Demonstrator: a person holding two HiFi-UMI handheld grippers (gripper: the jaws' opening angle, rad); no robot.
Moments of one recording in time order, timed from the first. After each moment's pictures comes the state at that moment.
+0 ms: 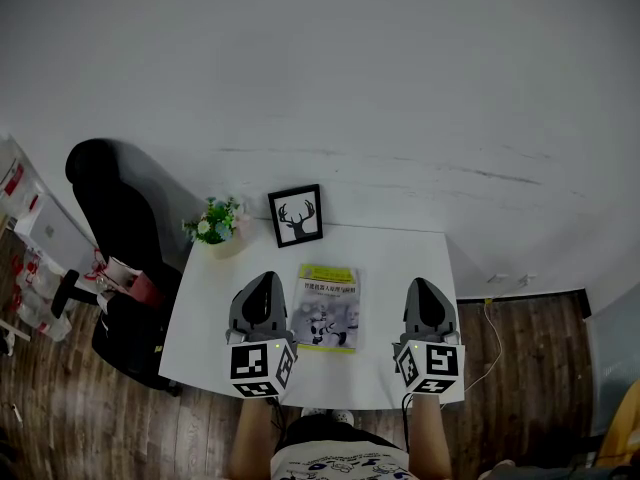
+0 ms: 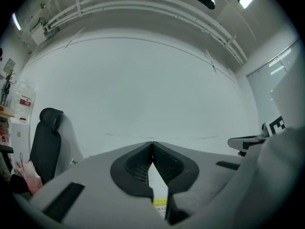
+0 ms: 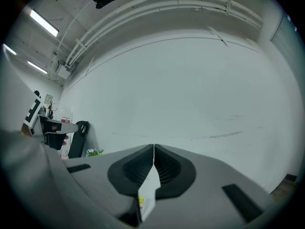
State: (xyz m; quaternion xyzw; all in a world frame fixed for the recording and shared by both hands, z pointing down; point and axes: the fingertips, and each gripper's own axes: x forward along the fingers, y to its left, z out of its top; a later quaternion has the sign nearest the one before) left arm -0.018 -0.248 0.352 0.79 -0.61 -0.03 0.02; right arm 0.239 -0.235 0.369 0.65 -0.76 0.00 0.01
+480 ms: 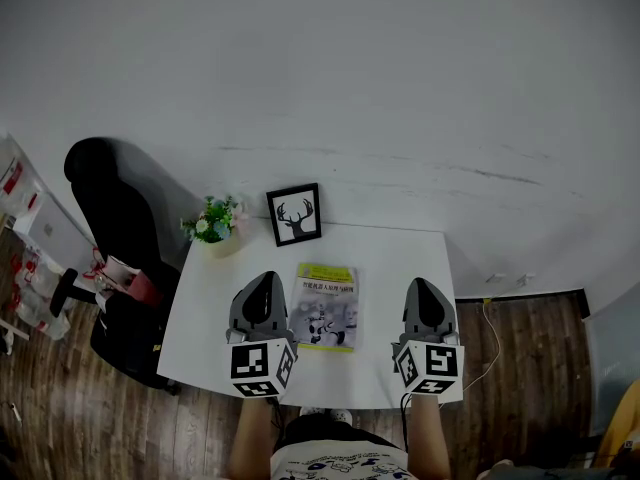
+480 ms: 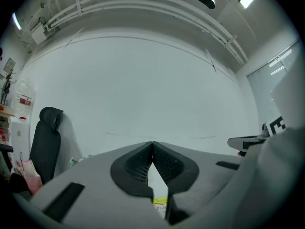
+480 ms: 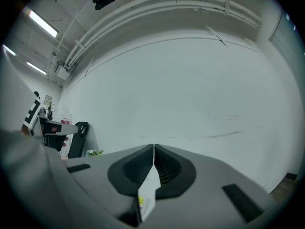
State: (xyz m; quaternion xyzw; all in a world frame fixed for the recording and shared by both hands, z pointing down) left arm -0.014 -0.248 0.354 0.79 -0.61 -0.03 0.03; right arm 0.242 -0.233 0.369 0.66 -0.76 0.00 0.00
